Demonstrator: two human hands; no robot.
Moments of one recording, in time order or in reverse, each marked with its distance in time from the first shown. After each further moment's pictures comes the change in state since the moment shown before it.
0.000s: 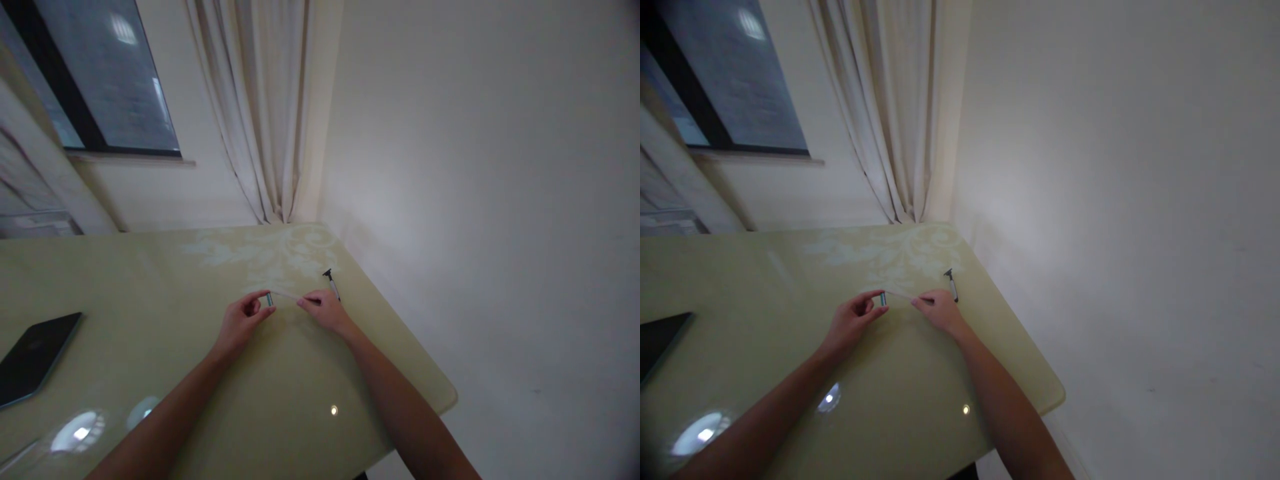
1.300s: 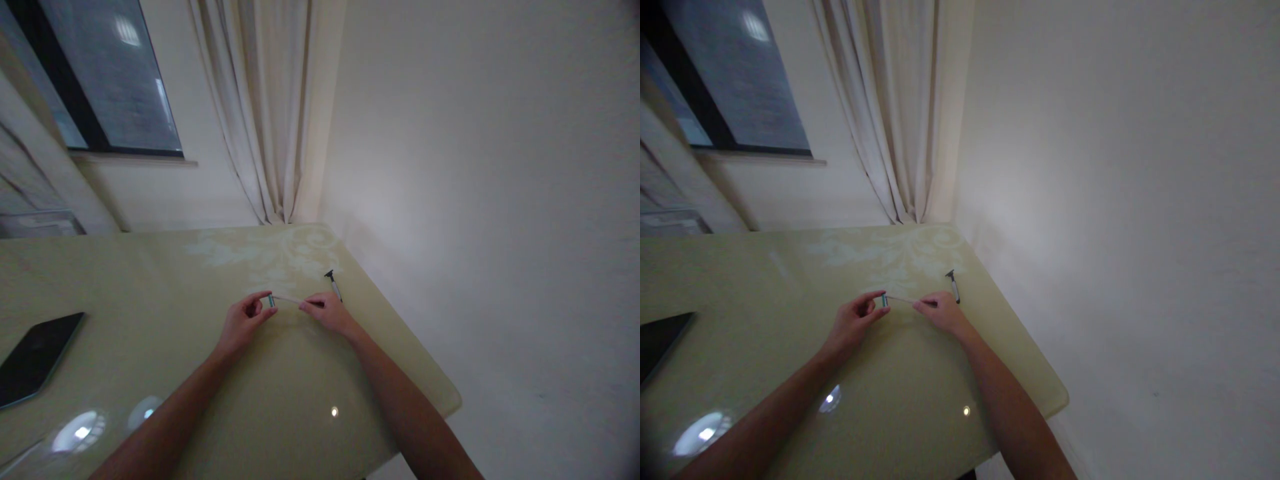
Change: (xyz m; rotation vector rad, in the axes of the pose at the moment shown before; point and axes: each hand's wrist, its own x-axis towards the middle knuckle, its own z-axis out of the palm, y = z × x) left_hand 0.000 -0.005 0.000 0.007 -0.019 0.004; right_hand -0.002 0.004 -0.004 0.067 -0.061 -0.023
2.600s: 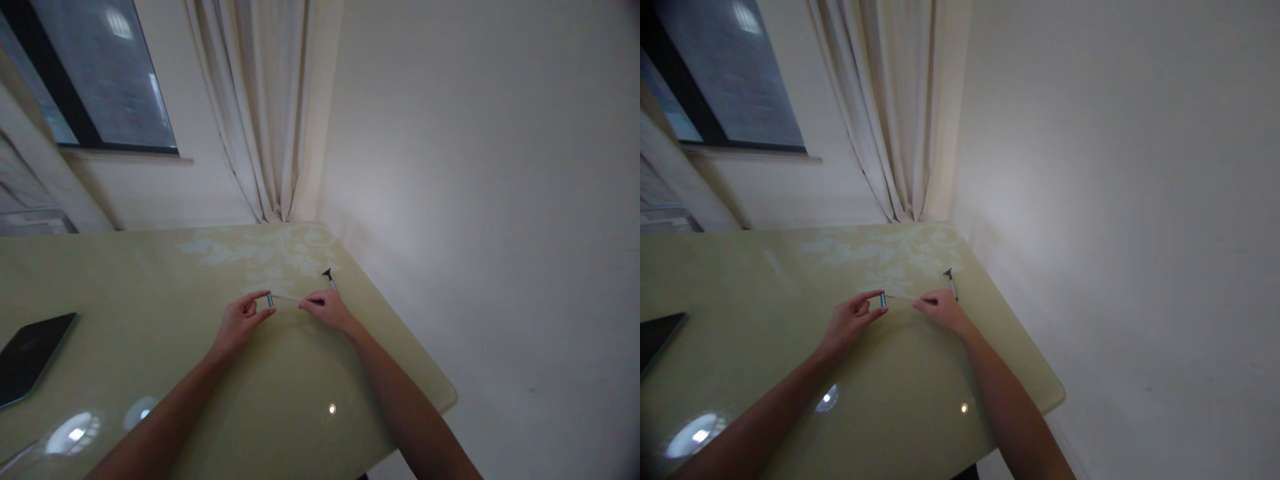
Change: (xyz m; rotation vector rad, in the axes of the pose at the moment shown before) left_hand -0.002 0.006 -0.001 0.051 -0.015 -0.027; right_hand -0.001 0.004 -0.003 0.005 -0.017 0.016
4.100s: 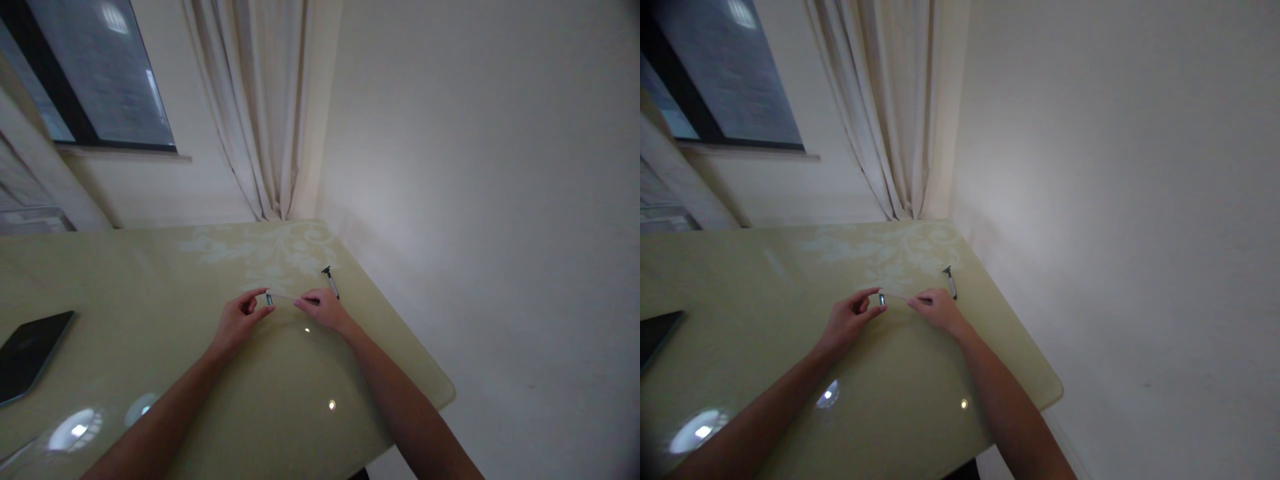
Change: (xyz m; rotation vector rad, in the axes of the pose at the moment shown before) left_hand 0.001 0.001 -0.001 0.002 0.030 0.035; right_hand 0.001 -0.008 0.002 -0.066 0.059 -0.048
